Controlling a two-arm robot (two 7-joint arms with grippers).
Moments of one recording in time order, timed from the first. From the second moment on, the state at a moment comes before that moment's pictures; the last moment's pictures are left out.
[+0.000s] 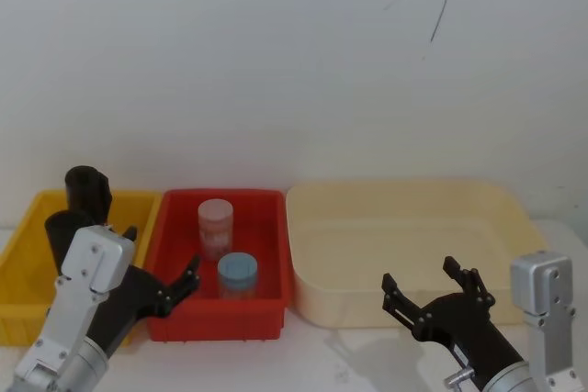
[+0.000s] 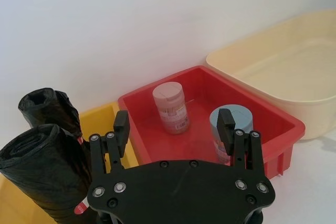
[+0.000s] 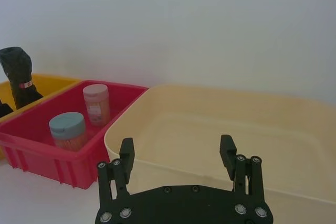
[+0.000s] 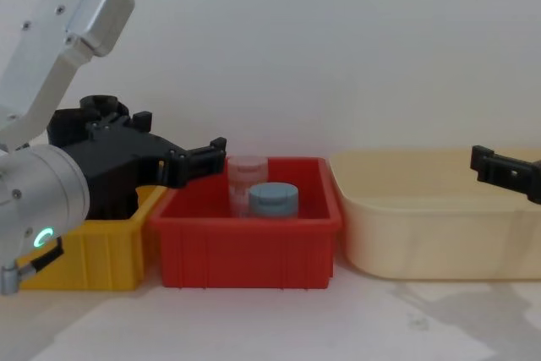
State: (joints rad) left arm -0.24 0.38 0.45 -1.63 -0.20 0.01 -0.01; right arm -0.01 0.34 -0.23 -1.77 0.29 0.03 0.07
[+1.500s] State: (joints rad) left arm -0.24 0.38 0.45 -1.63 -0.20 0.01 -0.01; right arm -0.01 0.34 -0.23 -1.77 0.29 0.03 0.07
